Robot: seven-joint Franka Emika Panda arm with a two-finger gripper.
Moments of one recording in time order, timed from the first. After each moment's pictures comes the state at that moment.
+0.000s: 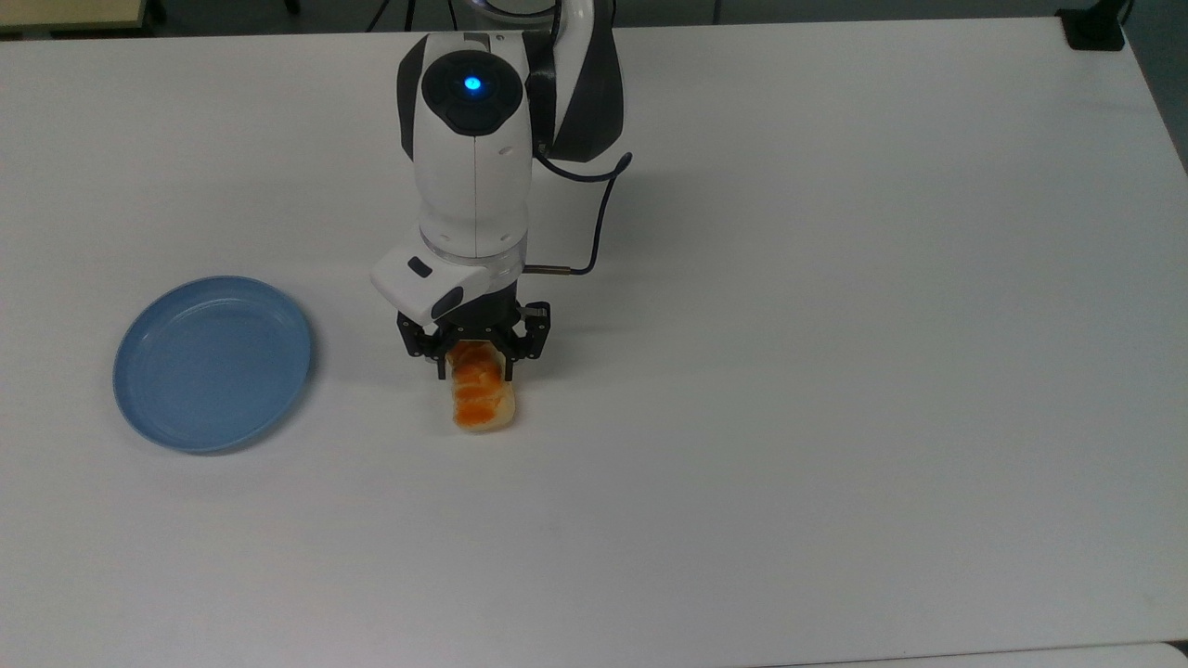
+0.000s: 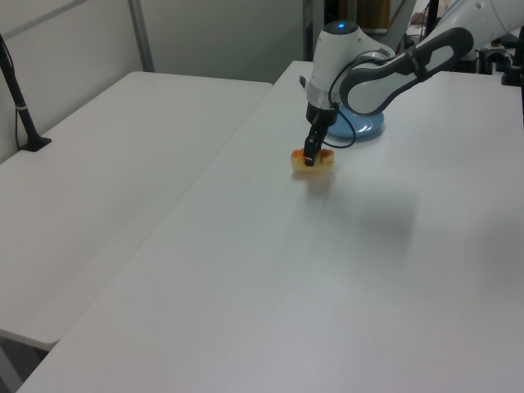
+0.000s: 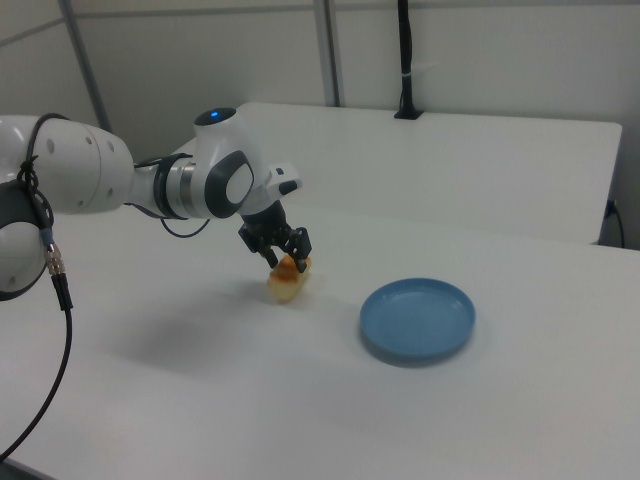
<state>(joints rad) 0.00 0.51 0.03 -1.64 -0.16 2.37 0.07</state>
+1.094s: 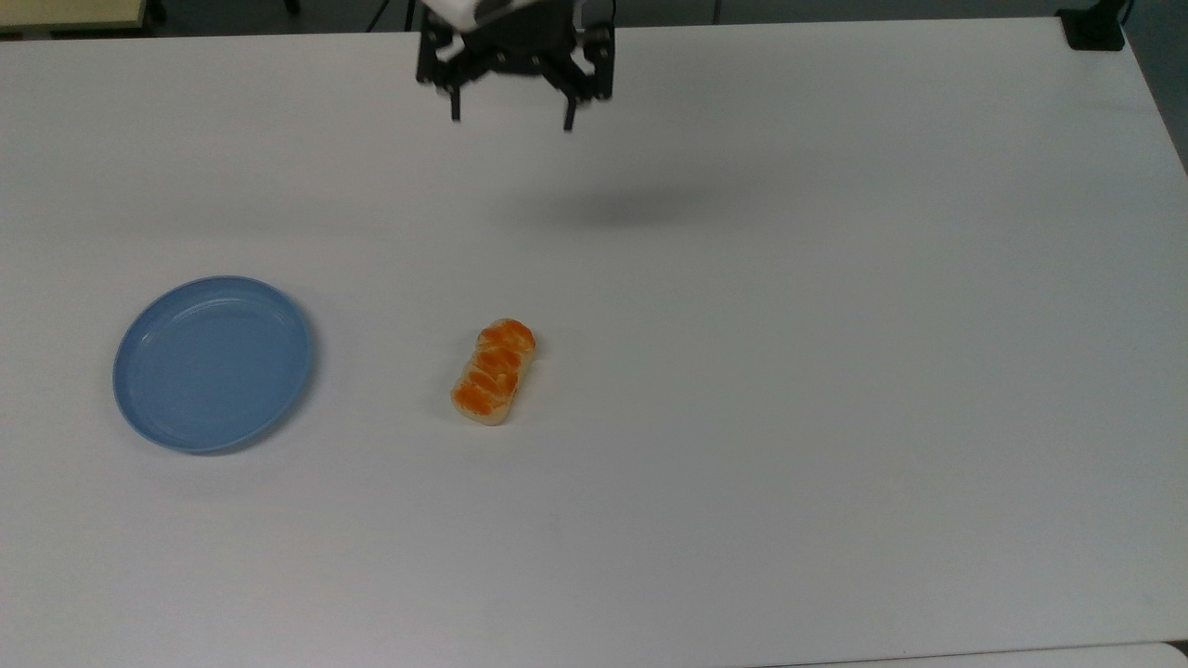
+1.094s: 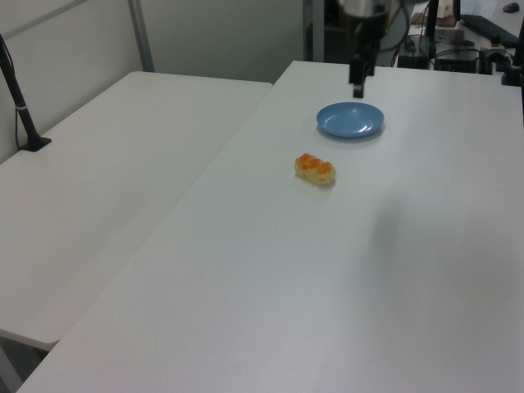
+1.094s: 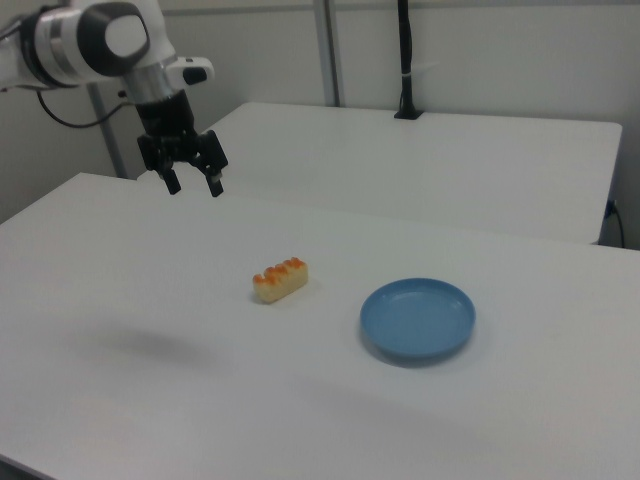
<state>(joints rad) 0.11 0.10 0.01 -1.57 -0.14 1.68 0.12</state>
